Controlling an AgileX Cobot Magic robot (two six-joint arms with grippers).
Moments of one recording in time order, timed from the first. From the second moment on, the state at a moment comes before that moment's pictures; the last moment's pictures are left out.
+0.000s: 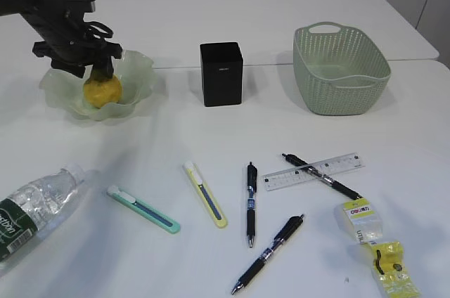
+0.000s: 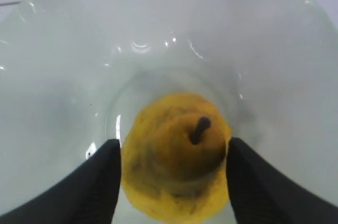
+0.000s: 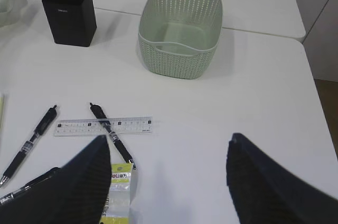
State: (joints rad) left arm -0.14 2.34 -1.99 0.02 0.75 -0.13; right arm 0.10 0.59 -0.65 -0.02 0.66 -0.09
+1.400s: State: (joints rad) left arm -0.15 2.03 -1.99 -0.14 1.23 -0.06; right arm 0.10 0.59 -0.65 -0.02 0.65 -0.09
